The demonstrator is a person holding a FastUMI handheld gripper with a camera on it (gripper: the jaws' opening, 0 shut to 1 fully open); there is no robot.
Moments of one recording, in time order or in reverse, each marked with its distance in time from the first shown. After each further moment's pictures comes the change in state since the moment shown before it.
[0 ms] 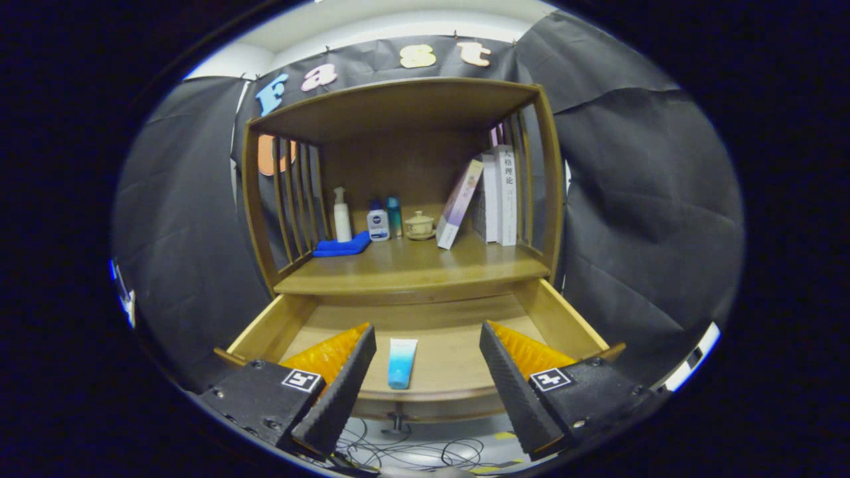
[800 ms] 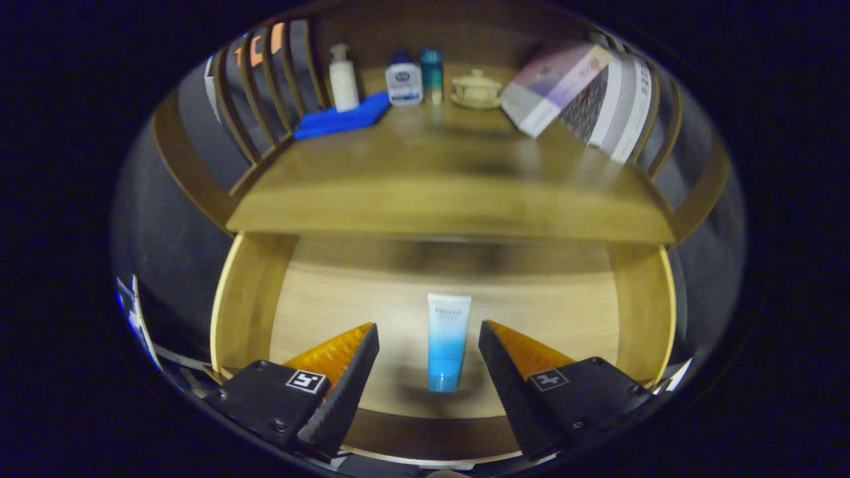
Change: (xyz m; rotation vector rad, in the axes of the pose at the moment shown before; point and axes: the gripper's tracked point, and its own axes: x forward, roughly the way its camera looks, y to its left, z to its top) arm 0.130 0.046 -0.095 -0.065 0.816 -0.013
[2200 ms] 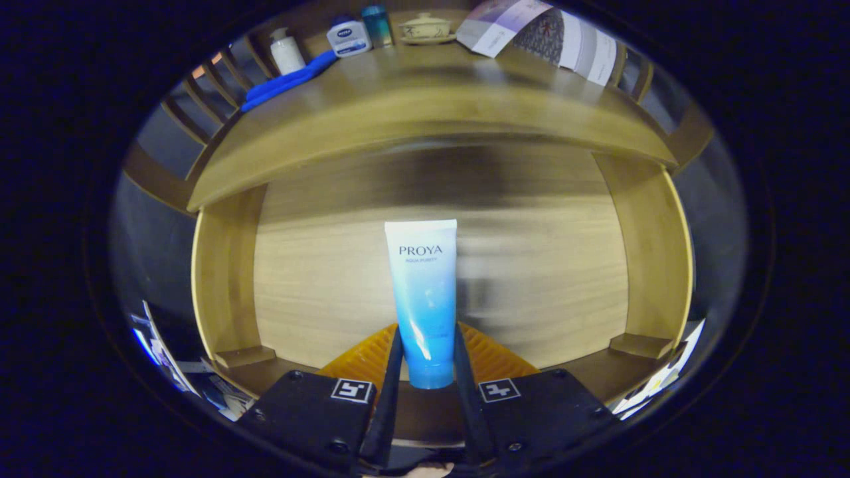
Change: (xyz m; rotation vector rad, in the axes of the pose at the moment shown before) arm -0.036 -0.027 -0.011 0.142 0.128 -0.006
